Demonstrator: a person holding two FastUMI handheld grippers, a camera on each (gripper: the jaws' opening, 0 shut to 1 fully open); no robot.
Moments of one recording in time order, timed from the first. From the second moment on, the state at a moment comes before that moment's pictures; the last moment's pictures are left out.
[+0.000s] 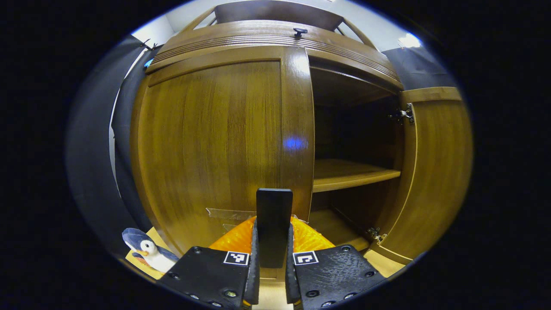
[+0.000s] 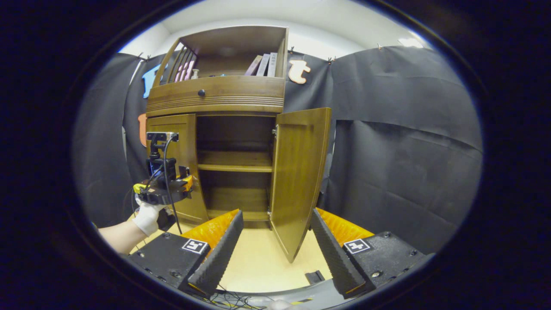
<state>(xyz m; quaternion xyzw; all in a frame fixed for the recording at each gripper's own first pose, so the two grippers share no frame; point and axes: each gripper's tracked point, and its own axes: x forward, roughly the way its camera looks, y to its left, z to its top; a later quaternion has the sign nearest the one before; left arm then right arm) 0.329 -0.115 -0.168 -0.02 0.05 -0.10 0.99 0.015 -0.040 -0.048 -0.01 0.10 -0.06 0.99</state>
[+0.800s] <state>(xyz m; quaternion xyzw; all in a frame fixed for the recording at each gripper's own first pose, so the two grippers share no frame) 0.228 -0.045 -0.171 -0.01 0.06 -0.09 0.99 0.018 0.001 -0.063 0.01 0.11 0.02 0.99</state>
